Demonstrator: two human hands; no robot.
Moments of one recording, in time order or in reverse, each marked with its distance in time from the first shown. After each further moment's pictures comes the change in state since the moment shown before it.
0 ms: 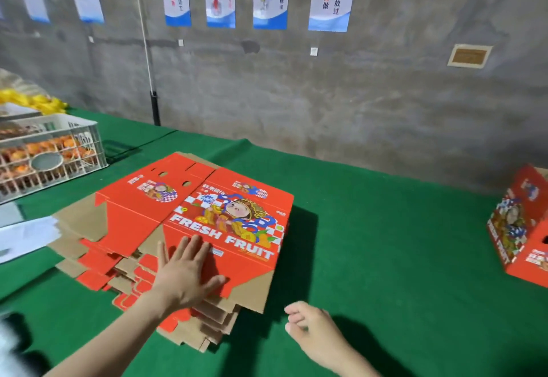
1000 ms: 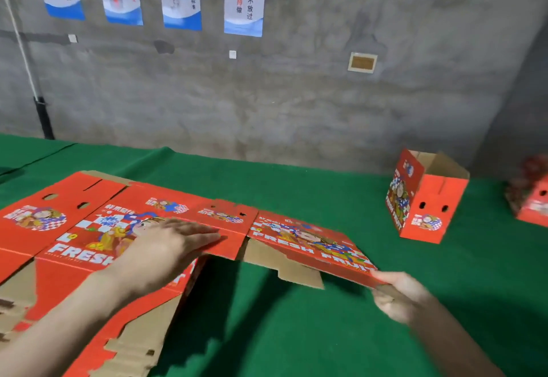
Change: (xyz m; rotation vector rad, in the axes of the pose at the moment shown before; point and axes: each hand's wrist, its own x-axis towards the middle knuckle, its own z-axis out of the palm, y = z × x) left_hand 0.000 0.093 -0.122 -0.101 0.463 0.951; right_hand -0.113 0.055 -0.191 1.335 0.482 0.503
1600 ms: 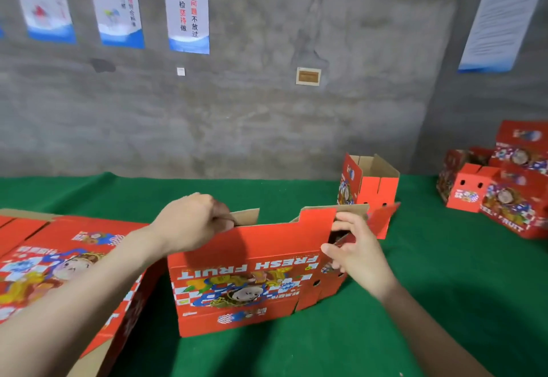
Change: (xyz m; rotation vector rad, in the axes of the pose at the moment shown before) left_hand 0.145 0.065 -0.011 -0.187 -0.075 -0.189; right_hand -0.041 -0.048 -0.002 -0.748 0.167 -0.943
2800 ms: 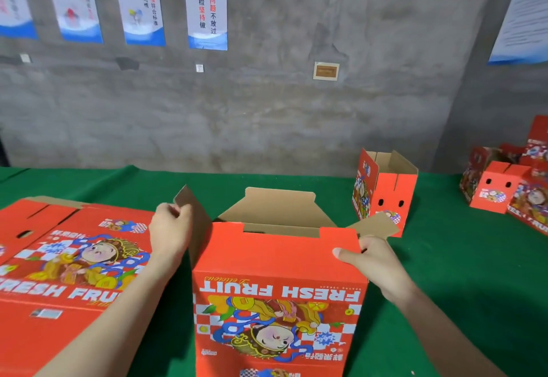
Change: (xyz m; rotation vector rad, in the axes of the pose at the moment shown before) left_hand -0.019 -0.048 0.073 -0.661 0.582 -0.889; right_hand -0.004 0.009 -0.007 -0.084 -0.124 0.314
